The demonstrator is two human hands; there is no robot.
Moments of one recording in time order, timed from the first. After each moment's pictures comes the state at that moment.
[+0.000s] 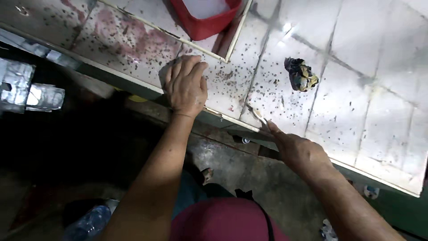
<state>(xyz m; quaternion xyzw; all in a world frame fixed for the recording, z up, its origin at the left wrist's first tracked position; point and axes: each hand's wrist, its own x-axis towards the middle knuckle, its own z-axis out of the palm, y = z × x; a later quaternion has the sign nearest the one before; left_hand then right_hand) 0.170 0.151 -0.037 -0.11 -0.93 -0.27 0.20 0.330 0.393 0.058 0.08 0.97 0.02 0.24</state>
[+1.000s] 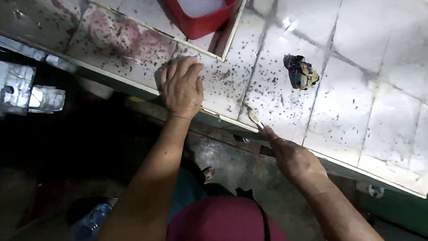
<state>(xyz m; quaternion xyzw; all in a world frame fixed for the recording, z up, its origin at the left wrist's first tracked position) 0.168 0.149 -0.037 -0.13 -0.93 -0.27 0.20 0.343 0.386 0.052 0.10 0.97 -0.04 0.23</state>
